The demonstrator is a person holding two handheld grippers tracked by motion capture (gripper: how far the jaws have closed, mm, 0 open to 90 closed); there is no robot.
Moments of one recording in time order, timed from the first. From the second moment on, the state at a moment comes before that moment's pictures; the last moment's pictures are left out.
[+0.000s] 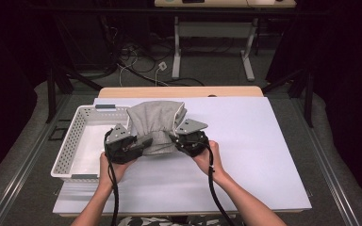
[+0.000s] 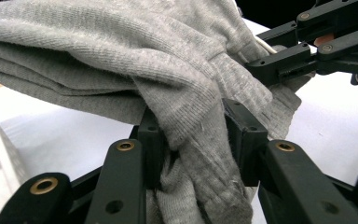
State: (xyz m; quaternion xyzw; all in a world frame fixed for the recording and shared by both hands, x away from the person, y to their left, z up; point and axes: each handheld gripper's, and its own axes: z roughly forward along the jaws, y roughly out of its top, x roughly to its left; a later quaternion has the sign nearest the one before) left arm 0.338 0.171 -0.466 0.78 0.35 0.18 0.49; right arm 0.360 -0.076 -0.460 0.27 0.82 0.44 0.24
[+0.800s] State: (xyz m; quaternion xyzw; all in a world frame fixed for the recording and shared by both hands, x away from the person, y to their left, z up) left arm 0.336 0.181 -0.459 0.78 0.36 0.19 0.49; right arm 0.361 -0.064 -0.457 0.26 0.82 0.44 0.24
